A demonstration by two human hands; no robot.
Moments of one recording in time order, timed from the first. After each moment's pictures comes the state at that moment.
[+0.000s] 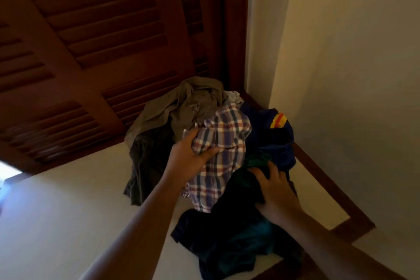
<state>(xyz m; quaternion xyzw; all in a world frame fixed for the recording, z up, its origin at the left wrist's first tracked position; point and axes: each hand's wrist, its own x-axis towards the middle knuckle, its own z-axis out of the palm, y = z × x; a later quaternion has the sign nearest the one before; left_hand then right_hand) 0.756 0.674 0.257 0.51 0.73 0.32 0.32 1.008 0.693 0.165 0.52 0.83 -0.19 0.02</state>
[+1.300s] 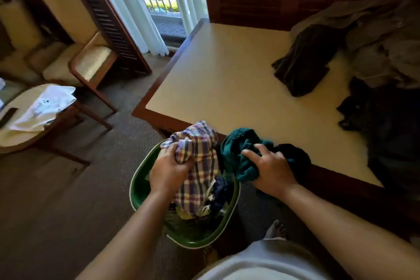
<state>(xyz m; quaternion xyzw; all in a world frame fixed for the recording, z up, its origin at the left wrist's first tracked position) 0.806 0.118 0.134 0.07 0.95 0.29 0.09 0.921 0.384 0.092 0.06 0.98 -0.16 0.04</state>
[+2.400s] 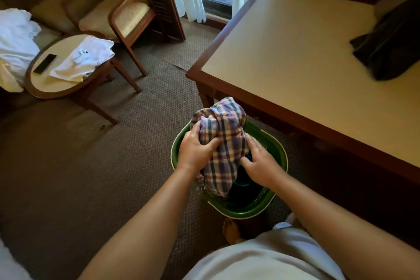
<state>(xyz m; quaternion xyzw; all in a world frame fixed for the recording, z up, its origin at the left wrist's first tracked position) 0.787 -0.015 0.095 0.00 0.92 0.37 0.14 0.865 0.180 0.075 0.11 0.86 -0.46 0.19</state>
